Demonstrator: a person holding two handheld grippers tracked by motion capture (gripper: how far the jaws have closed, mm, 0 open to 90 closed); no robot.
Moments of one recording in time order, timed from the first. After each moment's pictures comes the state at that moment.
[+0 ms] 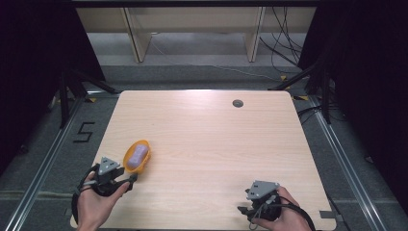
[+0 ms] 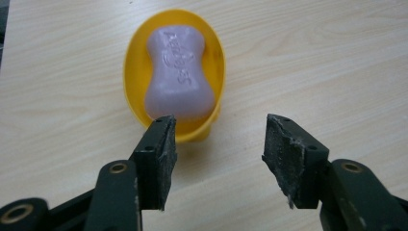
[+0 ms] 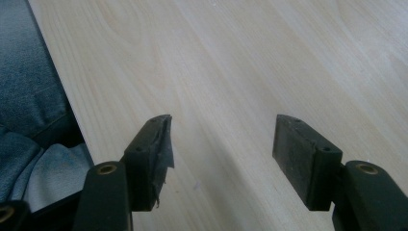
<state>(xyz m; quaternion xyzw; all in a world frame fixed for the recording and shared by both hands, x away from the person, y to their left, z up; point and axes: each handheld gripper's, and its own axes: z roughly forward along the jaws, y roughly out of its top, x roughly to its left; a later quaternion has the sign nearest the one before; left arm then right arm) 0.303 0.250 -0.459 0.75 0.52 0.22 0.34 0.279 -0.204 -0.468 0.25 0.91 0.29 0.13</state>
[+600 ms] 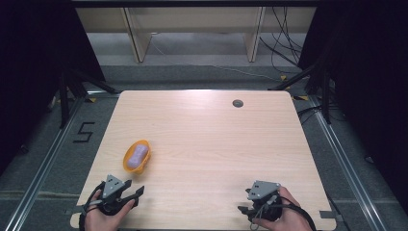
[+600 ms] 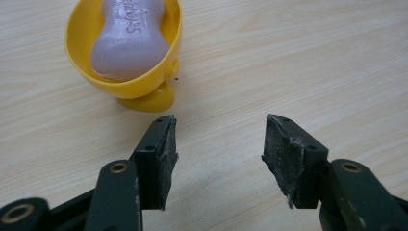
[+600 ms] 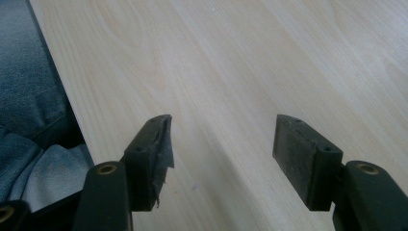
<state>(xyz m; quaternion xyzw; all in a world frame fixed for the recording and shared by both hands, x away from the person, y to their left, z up) 0.278 0.238 -0.496 0.74 0.50 0.22 0.39 0.280 -0.206 -0.466 0.24 0.92 0.30 0.13</state>
